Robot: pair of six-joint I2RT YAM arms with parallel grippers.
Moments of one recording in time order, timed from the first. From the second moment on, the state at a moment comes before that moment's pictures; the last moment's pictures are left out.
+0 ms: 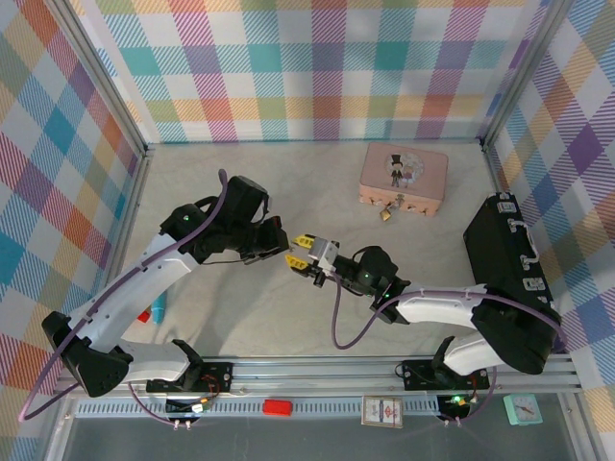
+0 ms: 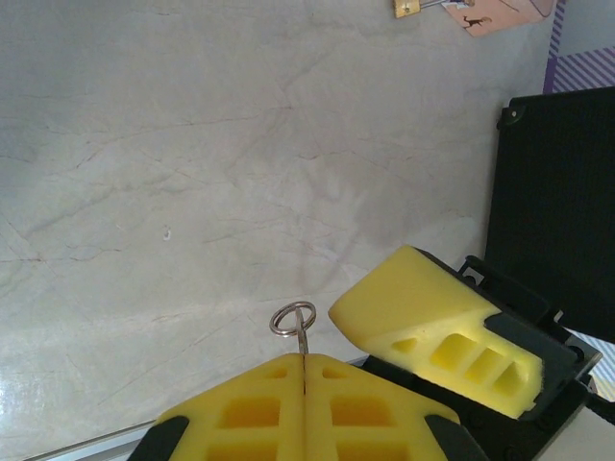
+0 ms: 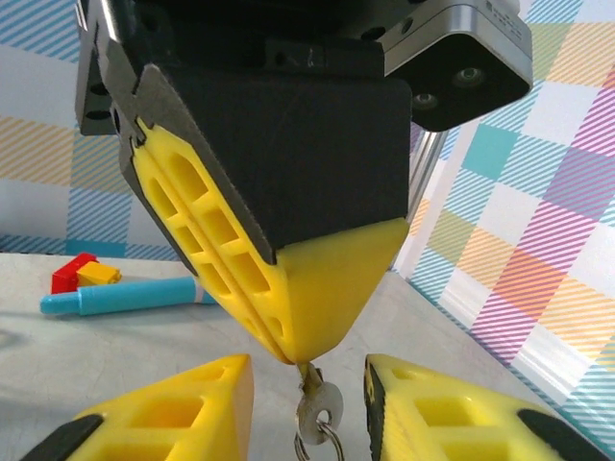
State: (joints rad) left arm -0.70 1.27 1.39 -1.04 0.21 -0.92; right arm 0.95 1.39 0.51 1.00 -0.20 -0.29
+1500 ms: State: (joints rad) left arm -0.59 1.13 1.27 -0.89 0.17 -0.83; right arm 0.97 1.24 0.59 0.57 -0.01 -0.14
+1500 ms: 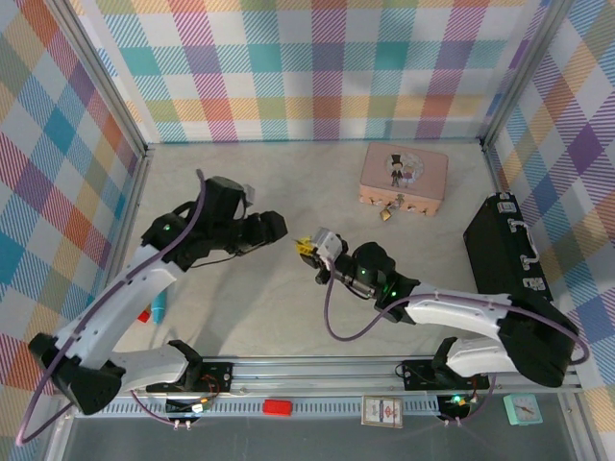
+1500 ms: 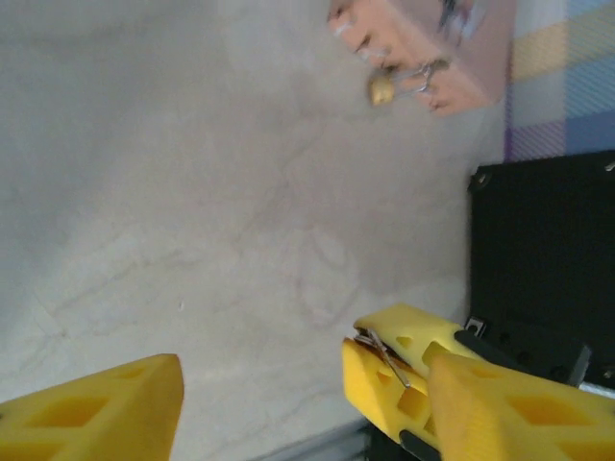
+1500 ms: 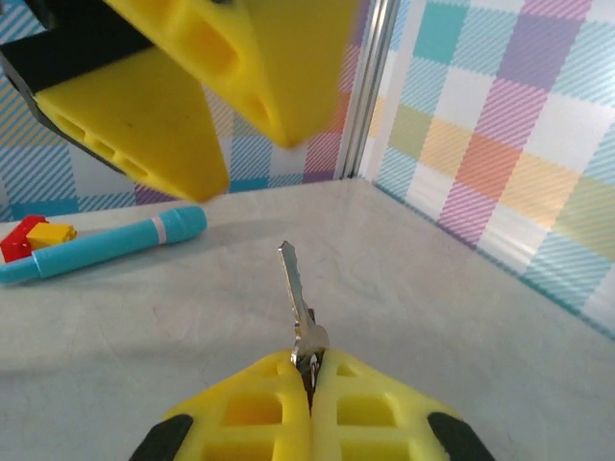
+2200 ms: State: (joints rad) left arm -0.59 0.93 0.67 0.08 0.59 -0.31; right arm 0.71 1.02 0.69 -0.10 -0.57 0.26
